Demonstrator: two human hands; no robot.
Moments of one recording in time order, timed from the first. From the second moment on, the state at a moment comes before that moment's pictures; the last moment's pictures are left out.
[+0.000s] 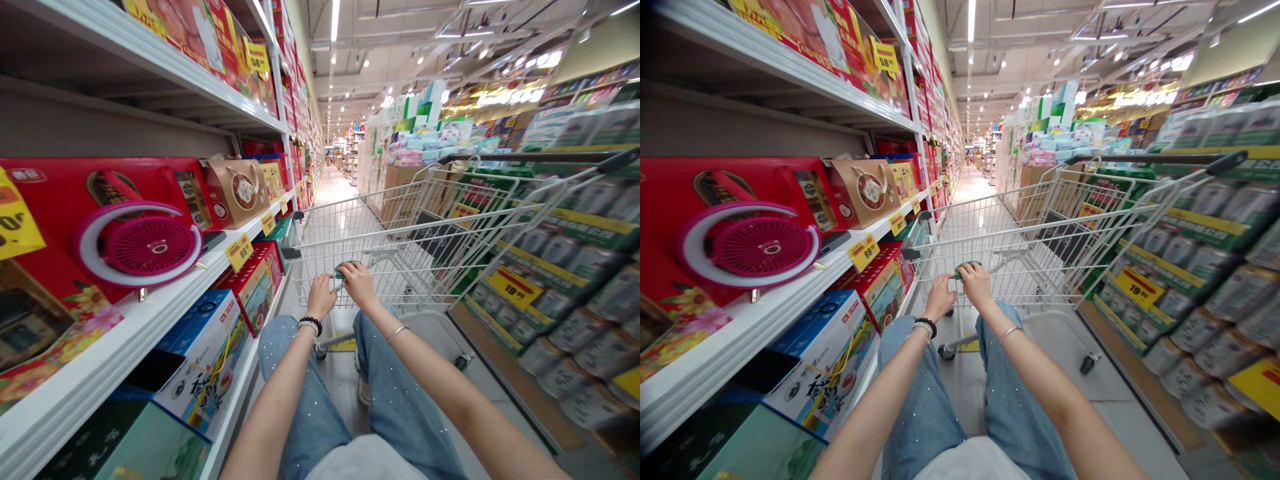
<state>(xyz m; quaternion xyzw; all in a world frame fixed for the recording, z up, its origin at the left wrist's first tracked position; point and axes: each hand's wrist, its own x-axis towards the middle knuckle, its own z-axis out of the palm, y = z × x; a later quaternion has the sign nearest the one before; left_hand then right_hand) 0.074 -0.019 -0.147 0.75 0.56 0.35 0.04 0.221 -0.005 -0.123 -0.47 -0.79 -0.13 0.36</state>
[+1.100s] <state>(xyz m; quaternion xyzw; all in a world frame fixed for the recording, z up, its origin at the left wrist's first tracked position) 0.040 -0.028 -0.140 0.72 0.62 0.31 -0.03 0.203 -0.002 -0.130 -0.42 -0.79 -0.13 0.42</state>
